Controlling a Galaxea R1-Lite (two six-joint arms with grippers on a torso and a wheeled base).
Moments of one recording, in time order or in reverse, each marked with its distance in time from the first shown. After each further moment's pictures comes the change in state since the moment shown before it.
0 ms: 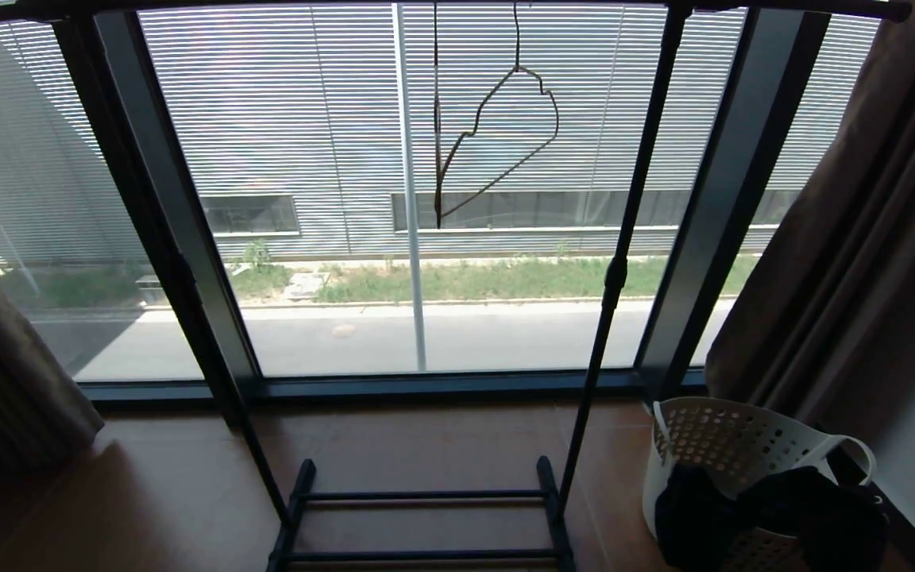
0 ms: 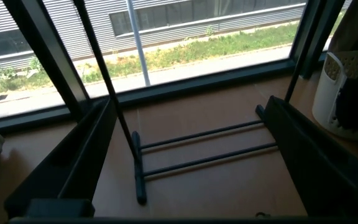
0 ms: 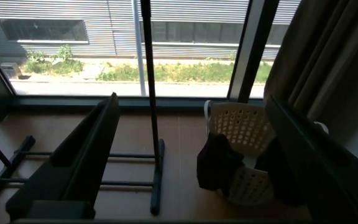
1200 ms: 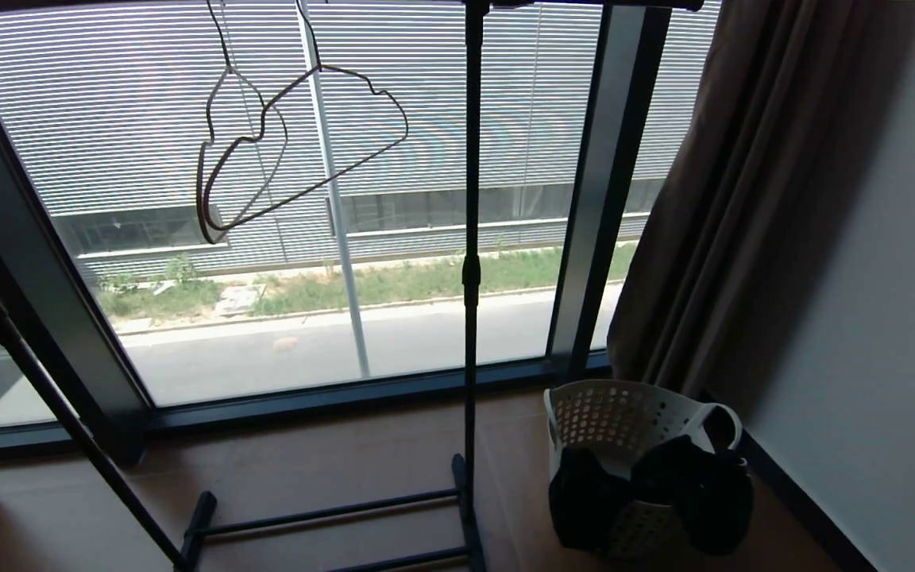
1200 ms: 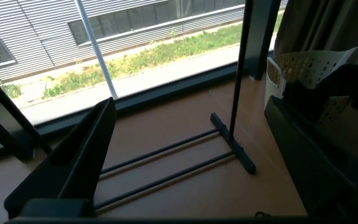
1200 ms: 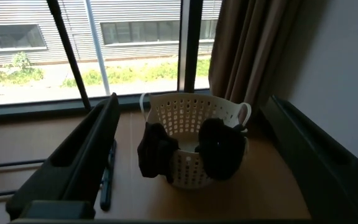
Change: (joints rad) left arm 0.000 0.000 0.000 0.001 0.000 0.000; right arm -0.001 0.000 0.000 0.000 0.000 0.002
